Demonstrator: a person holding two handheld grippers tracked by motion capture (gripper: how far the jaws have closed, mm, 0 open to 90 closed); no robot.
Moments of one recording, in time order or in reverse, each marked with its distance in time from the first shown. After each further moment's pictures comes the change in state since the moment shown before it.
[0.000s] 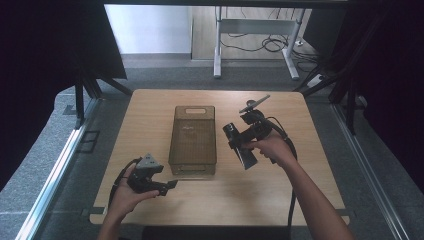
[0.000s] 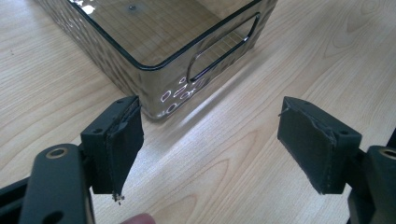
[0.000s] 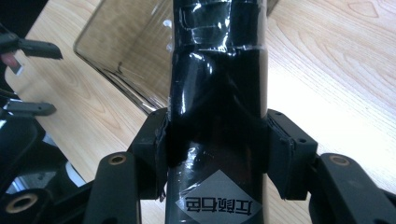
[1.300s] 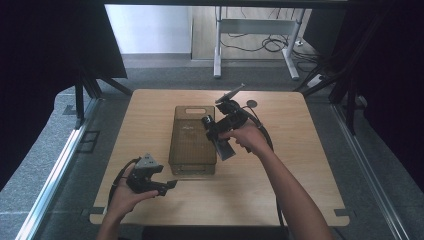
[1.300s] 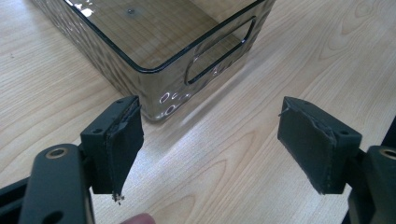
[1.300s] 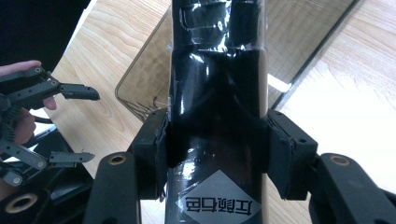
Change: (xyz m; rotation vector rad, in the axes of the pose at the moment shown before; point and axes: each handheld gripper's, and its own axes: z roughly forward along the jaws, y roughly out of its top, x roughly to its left) left arm 0.000 0.000 -0.002 -0.010 -0.009 0.001; right arm 0.037 0.053 0.027 0.021 0.051 -0.008
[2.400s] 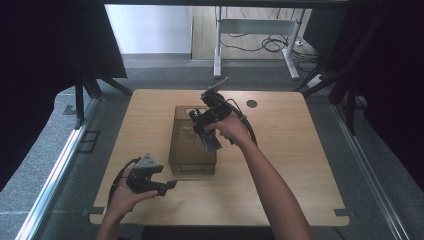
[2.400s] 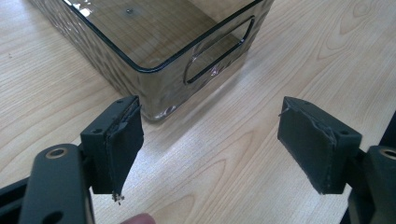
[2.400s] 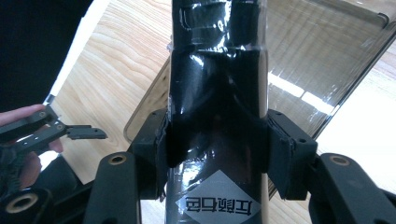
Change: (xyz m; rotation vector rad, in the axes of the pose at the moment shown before) left arm 0.002 0.000 0.000 0.005 -0.003 0.004; right arm 0.014 0.039 0.025 0.015 -0.010 0.041
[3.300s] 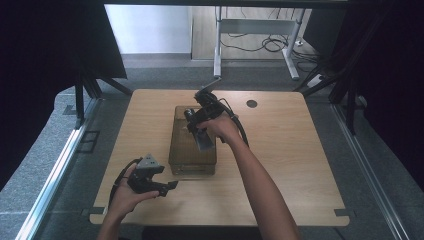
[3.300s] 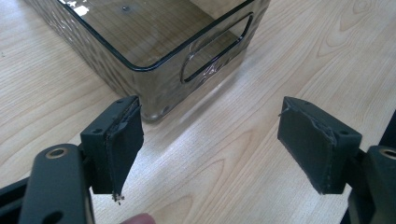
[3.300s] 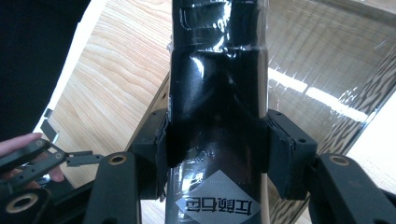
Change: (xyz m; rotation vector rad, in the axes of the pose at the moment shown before) left arm -0.002 0.000 0.003 0.008 -0.005 0.005; right arm 0.004 0.015 0.022 0.009 -0.002 0.048
